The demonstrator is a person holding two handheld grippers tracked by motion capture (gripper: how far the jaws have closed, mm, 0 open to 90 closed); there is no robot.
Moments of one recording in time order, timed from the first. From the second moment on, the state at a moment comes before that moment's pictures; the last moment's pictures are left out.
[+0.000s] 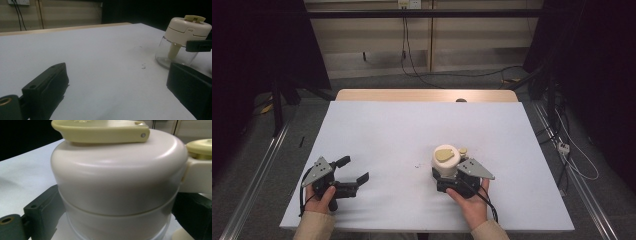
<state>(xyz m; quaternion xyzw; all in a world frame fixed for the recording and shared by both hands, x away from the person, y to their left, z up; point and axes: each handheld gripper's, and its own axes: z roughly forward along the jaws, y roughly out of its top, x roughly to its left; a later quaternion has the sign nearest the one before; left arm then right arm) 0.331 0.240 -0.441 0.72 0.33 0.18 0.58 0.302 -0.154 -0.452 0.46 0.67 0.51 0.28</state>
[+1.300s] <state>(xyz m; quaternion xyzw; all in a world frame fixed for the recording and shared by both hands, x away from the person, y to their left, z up) 0.331 0.239 -0.440 0.73 0.33 0.18 0.58 0.313 -0.144 -0.453 0.48 0.65 0.51 0.29</state>
